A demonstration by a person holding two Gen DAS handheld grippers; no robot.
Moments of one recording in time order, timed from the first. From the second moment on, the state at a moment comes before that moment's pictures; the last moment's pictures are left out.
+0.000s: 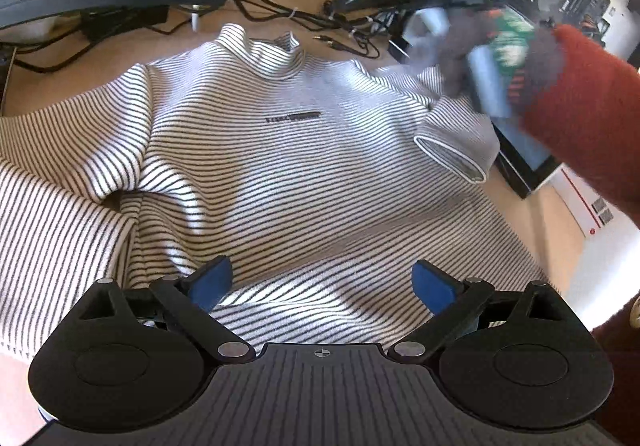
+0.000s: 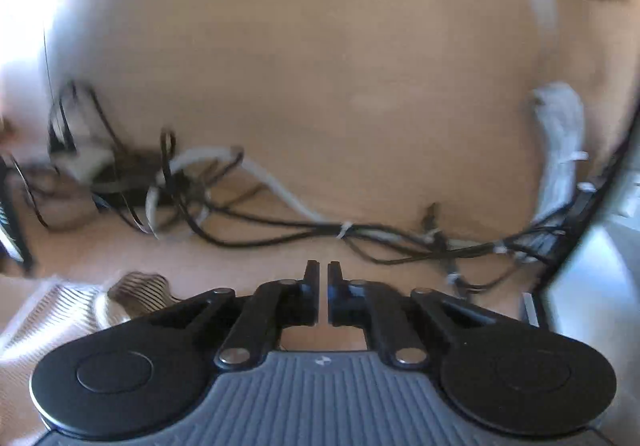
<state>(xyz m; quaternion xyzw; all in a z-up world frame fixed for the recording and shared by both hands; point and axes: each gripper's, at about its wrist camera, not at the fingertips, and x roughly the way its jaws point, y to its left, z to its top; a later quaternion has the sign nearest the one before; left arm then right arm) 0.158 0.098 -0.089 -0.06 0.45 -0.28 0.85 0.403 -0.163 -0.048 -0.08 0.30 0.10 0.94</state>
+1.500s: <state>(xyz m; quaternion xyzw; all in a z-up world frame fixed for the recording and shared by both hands) 0.106 0.194 -0.031 -0.01 0.36 -0.21 0.91 0.266 -0.108 0.082 0.06 0.23 0.16 0.96</state>
